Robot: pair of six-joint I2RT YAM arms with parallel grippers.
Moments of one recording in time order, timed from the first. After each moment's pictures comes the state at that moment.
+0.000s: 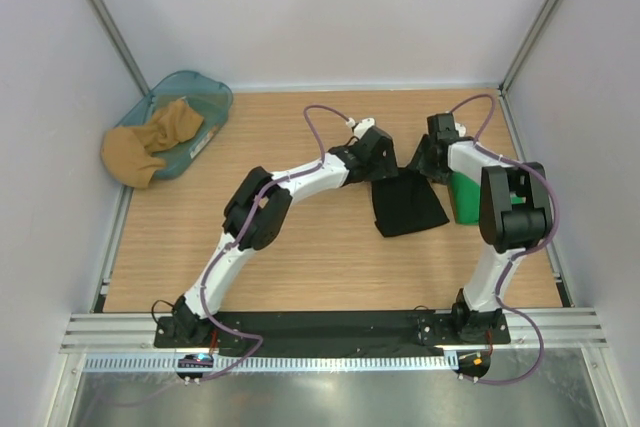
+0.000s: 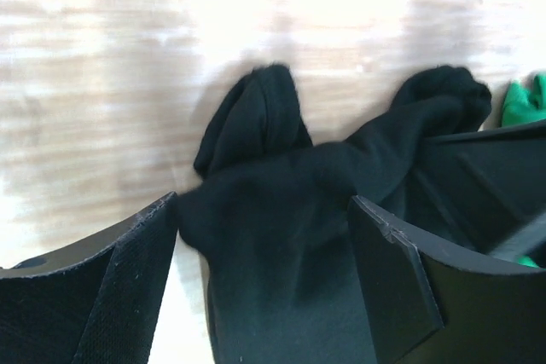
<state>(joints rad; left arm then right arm) -0.84 2.38 1.92 -0.31 -0.20 -0.84 0.10 1.84 1.17 -0.37 0.16 0.53</state>
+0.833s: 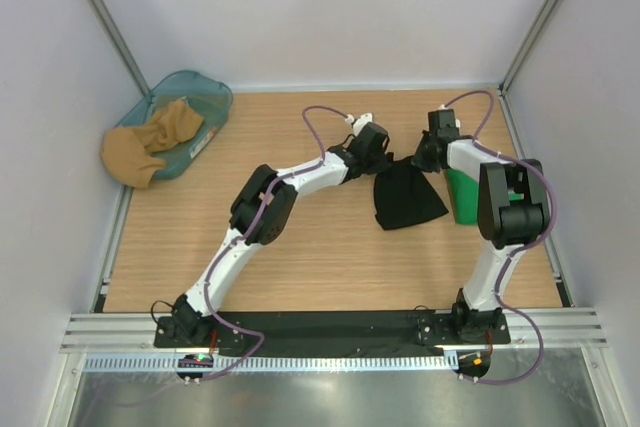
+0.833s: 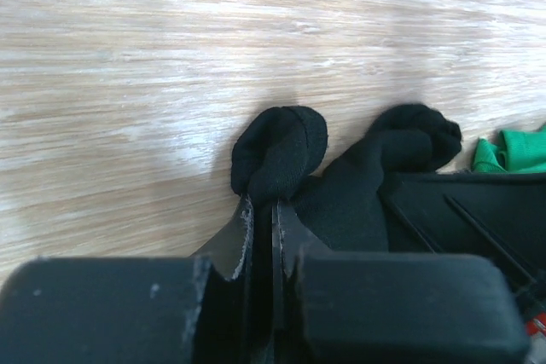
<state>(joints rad) -0.80 2.51 2.05 -0.22 -0.14 -0.86 0.09 1.92 1.24 -0.28 0.02 0.50</state>
